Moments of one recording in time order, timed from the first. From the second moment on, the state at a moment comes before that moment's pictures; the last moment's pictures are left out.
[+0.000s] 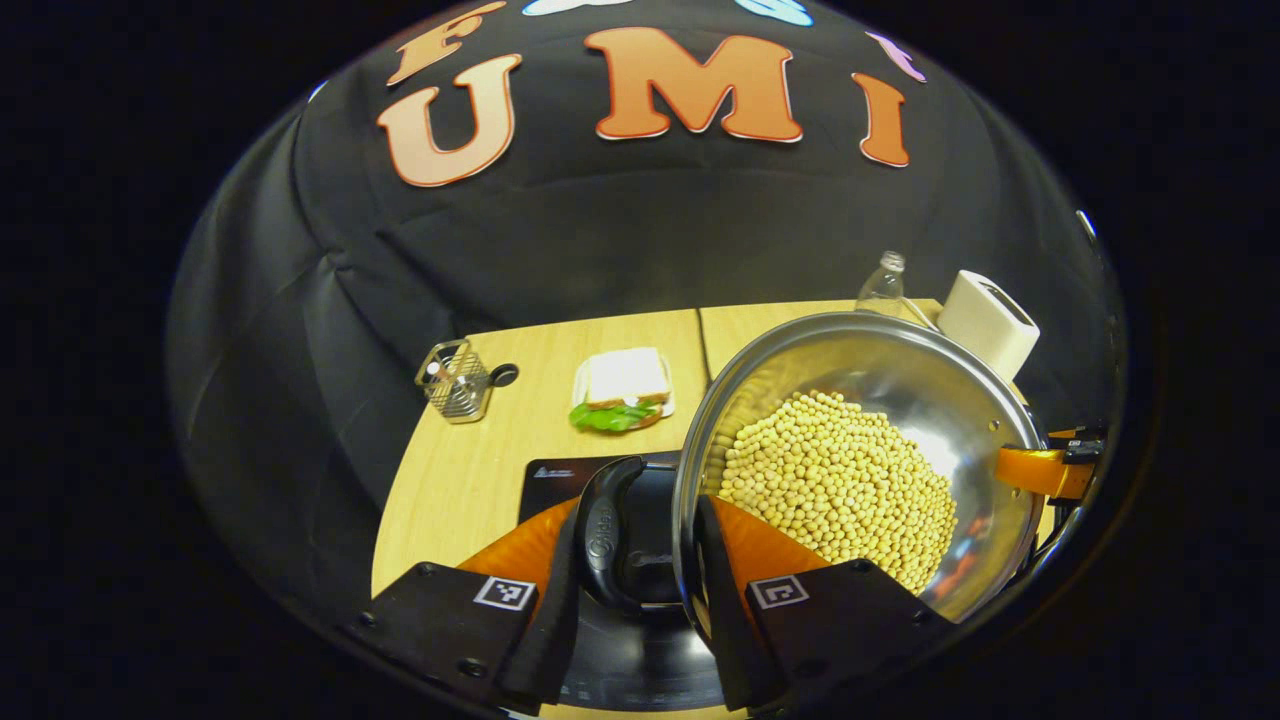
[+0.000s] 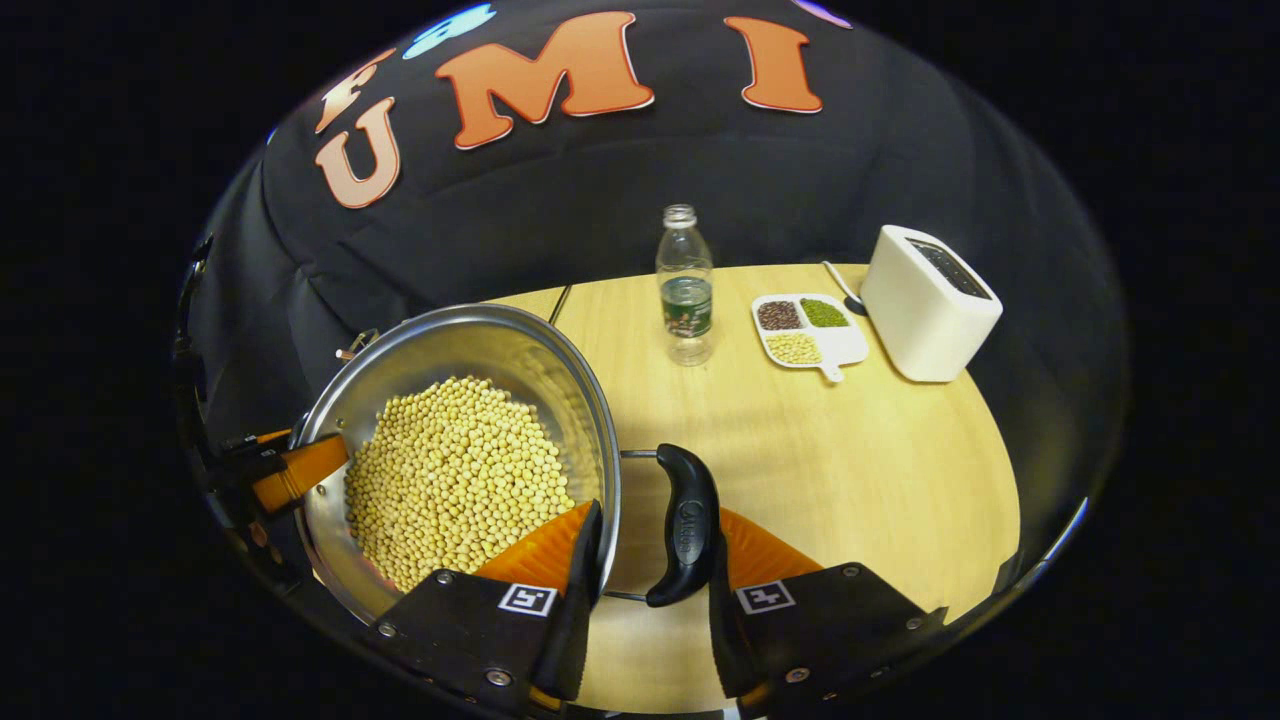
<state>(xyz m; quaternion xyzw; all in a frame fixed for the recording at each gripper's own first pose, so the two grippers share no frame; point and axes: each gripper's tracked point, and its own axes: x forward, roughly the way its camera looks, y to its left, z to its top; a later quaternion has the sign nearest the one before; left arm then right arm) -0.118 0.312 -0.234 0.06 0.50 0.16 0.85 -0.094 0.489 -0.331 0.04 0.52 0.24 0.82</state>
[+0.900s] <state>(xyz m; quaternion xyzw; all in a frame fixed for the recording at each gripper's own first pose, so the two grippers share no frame) -0.154 0.371 -0.263 0.05 0.53 0.18 0.83 -0.089 0.513 -0.350 0.03 0.56 0.25 0.79</state>
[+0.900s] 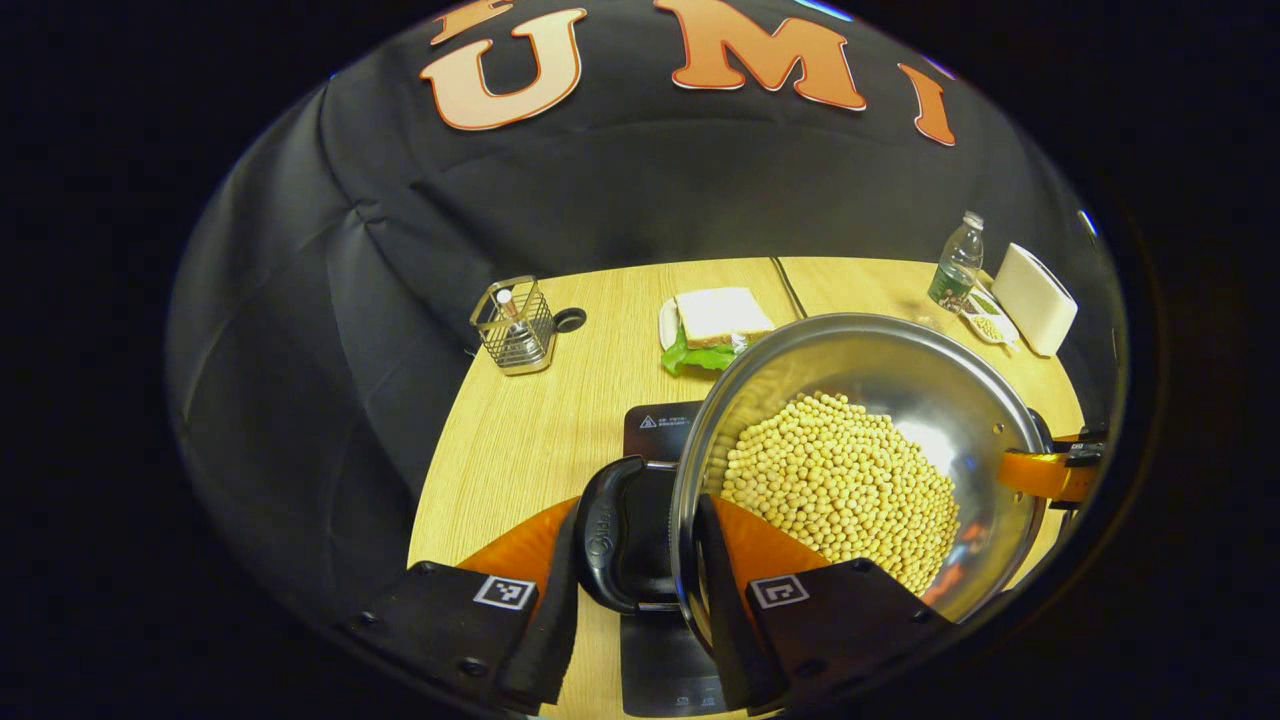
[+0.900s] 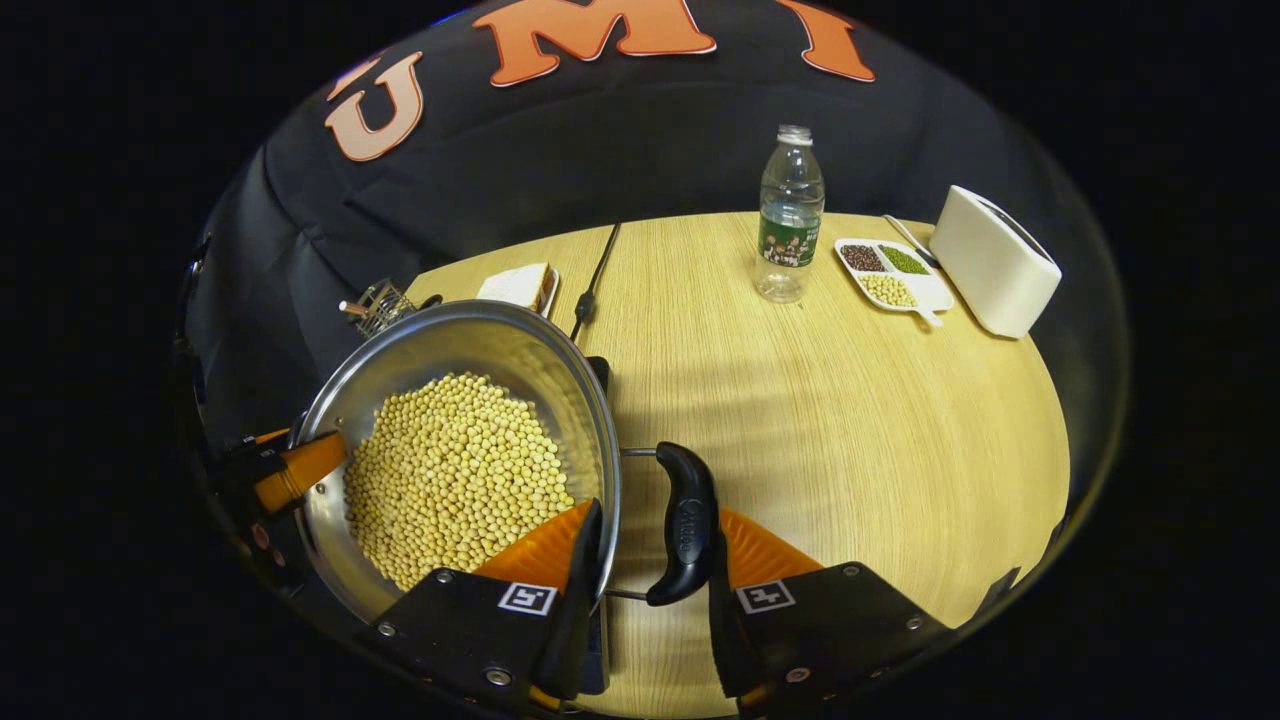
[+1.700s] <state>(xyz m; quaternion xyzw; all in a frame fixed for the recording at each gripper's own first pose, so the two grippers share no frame) -0.163 0.373 -0.262 0.03 0.54 0.19 0.82 -0.082 0.511 -0.338 0.01 0.55 0.26 0.79</state>
